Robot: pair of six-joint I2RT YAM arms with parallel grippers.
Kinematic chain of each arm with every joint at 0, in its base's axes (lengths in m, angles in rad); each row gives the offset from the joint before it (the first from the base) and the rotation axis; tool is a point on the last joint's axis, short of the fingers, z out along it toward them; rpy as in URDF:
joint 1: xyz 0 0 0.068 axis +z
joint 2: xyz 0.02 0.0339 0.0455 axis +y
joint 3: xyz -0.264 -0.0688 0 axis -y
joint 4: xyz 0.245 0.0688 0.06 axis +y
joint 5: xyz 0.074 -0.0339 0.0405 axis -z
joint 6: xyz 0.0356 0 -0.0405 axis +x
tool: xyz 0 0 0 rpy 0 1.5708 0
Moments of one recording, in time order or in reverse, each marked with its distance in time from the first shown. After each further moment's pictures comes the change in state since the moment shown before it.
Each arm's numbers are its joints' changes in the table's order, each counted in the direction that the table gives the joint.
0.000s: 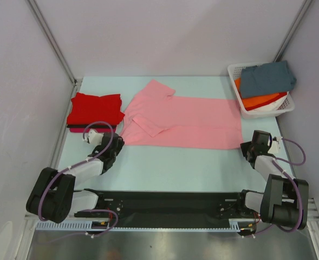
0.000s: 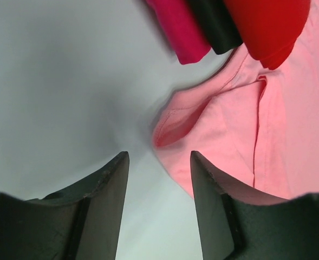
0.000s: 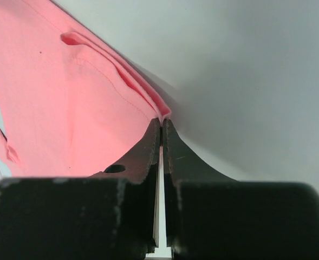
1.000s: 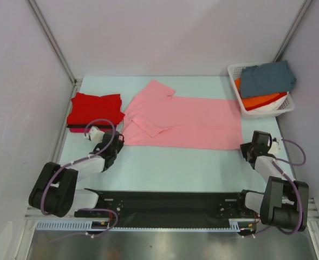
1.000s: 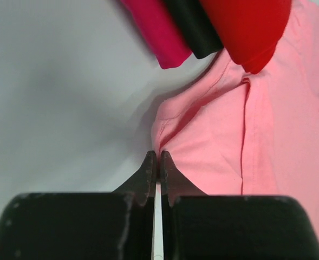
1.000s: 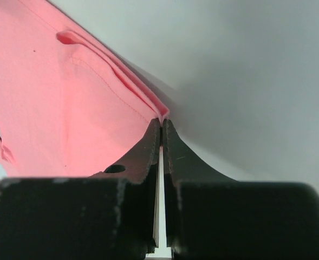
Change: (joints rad) left arm 0.005 0.085 0.029 -0.073 0.024 0.010; right arm 0.002 -0.009 0.000 0.030 0.004 0.000
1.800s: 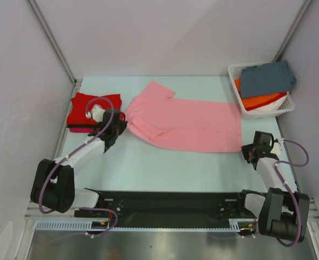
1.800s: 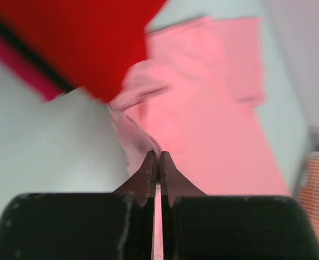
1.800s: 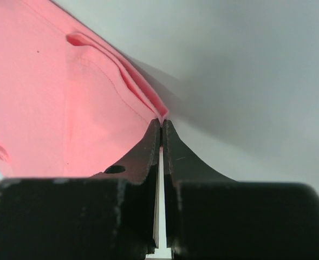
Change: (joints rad) left arm 0.000 0.027 0.318 0.256 0.073 0.034; right arm -0.003 -0.108 0.039 0.205 0.003 -0.014
